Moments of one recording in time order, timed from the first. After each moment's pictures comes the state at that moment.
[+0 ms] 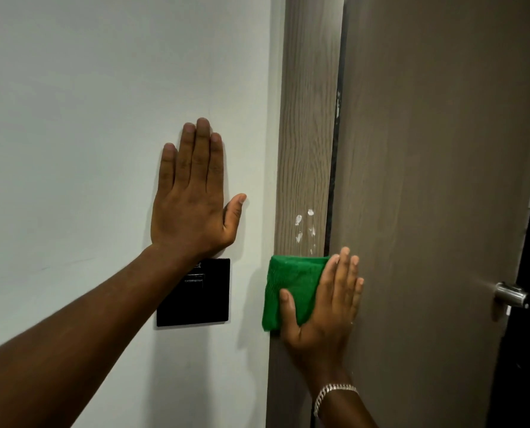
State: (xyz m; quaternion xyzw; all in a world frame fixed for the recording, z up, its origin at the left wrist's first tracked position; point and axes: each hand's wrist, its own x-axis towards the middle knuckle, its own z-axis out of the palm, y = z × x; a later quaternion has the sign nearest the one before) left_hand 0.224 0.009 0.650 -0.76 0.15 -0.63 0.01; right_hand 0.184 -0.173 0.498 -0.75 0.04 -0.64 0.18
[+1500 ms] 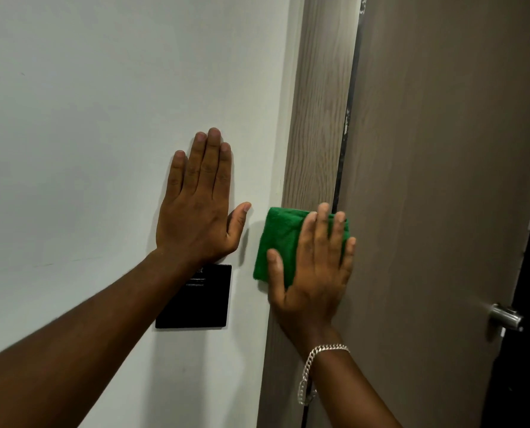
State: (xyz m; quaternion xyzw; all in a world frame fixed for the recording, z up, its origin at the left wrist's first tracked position) left_hand 0.224 0.008 0.651 -0.76 0.14 -0.63 0.01; right_hand 0.192 -0.163 0.564 -0.73 -0.03 -0.68 0.08
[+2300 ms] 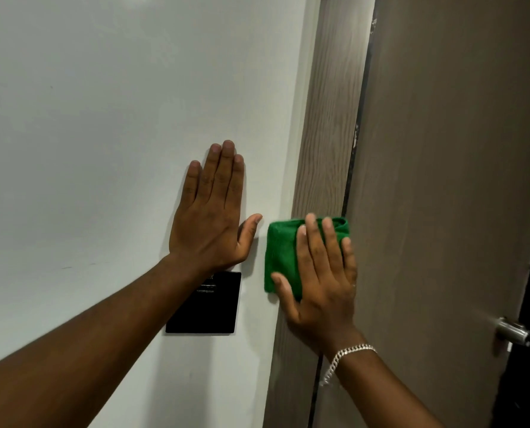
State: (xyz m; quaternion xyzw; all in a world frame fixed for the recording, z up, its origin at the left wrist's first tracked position) left_hand 0.224 0.010 0.651 -0.76 0.15 -0.63 0.01; right_hand 0.187 -0.182 0.571 -0.74 -0.12 -0.66 -0.03
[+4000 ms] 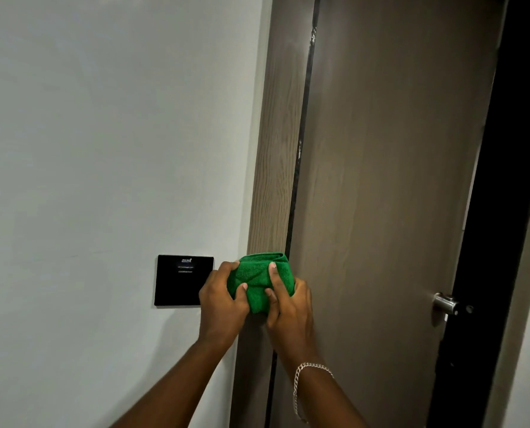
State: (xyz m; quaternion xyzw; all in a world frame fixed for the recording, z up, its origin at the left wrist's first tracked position) left_hand 0.143 -0.062 0.537 -0.73 0.17 -0.37 -0.54; right_hand 0.127 -0.190 0.508 -0.83 -0.06 -0.50 0.24
